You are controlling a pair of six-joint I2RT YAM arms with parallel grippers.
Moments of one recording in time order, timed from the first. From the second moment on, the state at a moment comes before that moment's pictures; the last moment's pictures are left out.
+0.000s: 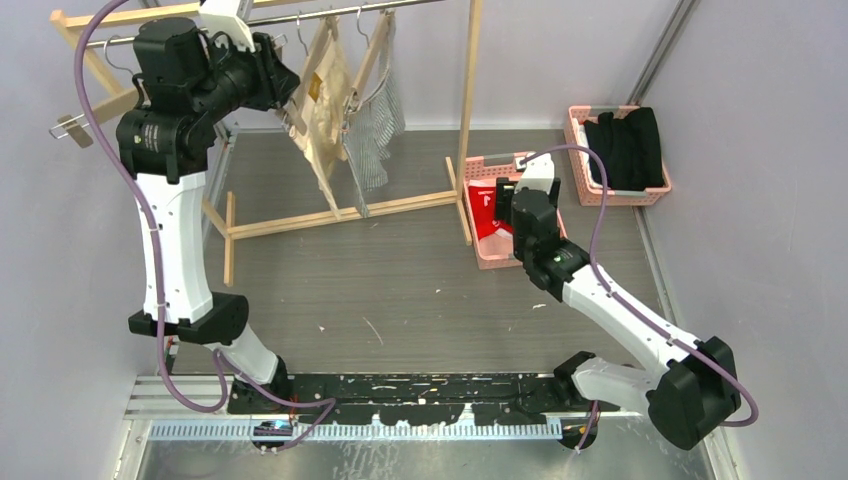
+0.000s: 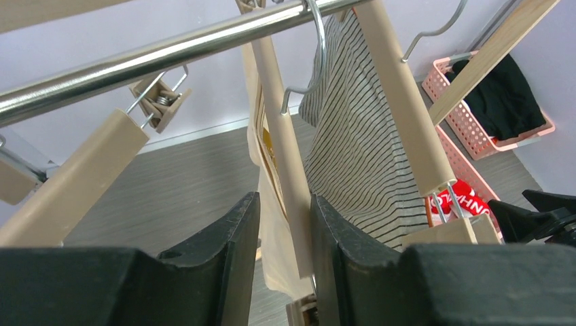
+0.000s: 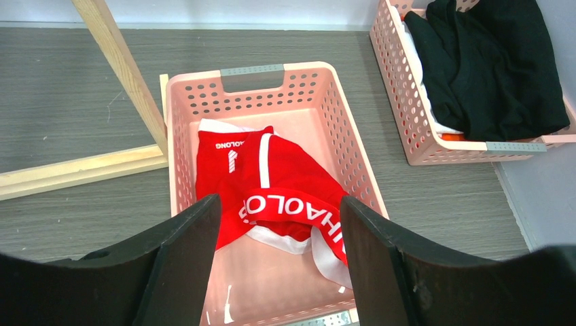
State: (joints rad) left arm -0.16 1.65 2.50 -1.04 0.25 -0.07; right arm 0.55 1.10 0.81 0.02 0.64 0.09
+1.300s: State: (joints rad) left arm -0.20 1.70 2.53 -1.11 0.13 0.02; right arm 0.59 1.12 0.79 0.02 0.66 0.07
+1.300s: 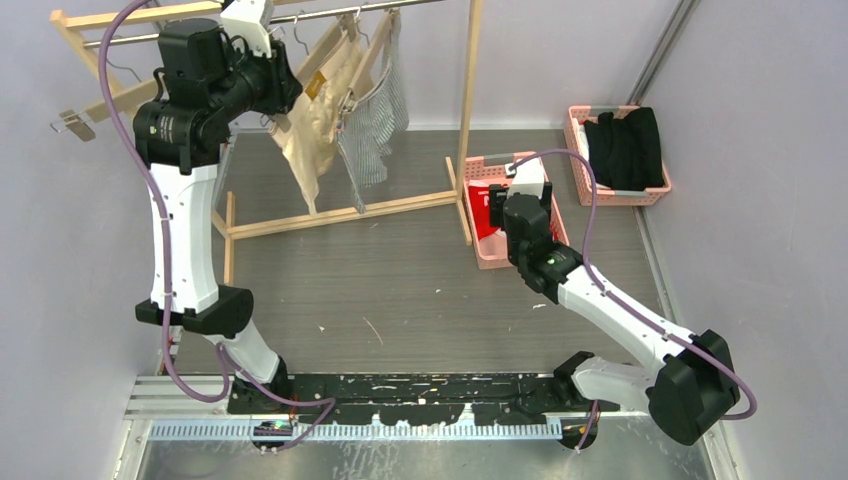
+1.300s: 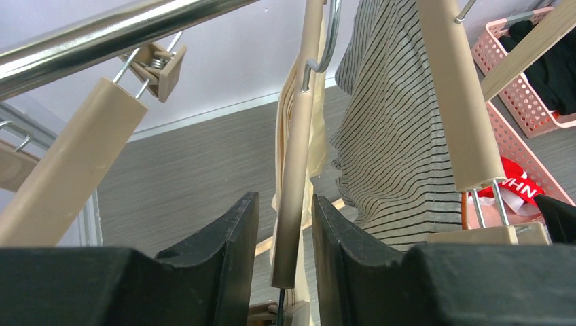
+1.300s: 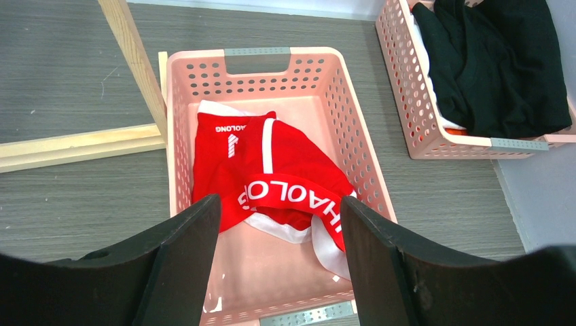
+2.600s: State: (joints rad) left arm -0.22 1.45 2.03 -0.68 0.04 0.07; right arm 0.60 1.20 0.79 0.03 0.67 0.05
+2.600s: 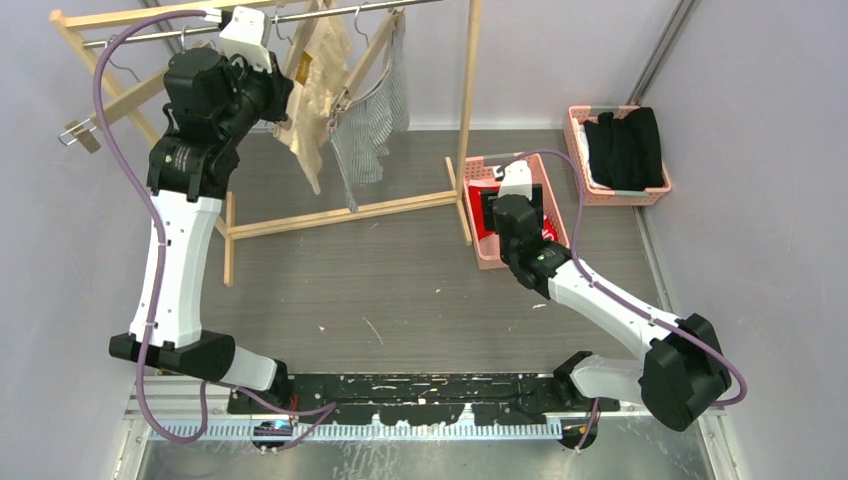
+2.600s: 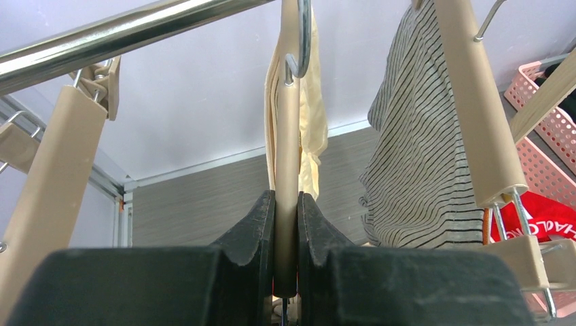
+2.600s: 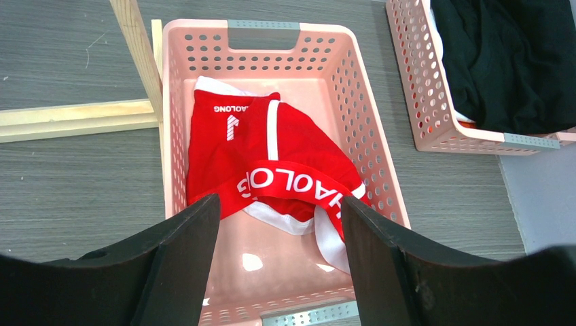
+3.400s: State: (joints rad) left arm -0.22 1.05 1.51 -0.80 0.00 0.03; right arm 0.60 1.20 0.79 0.03 0.67 0.06
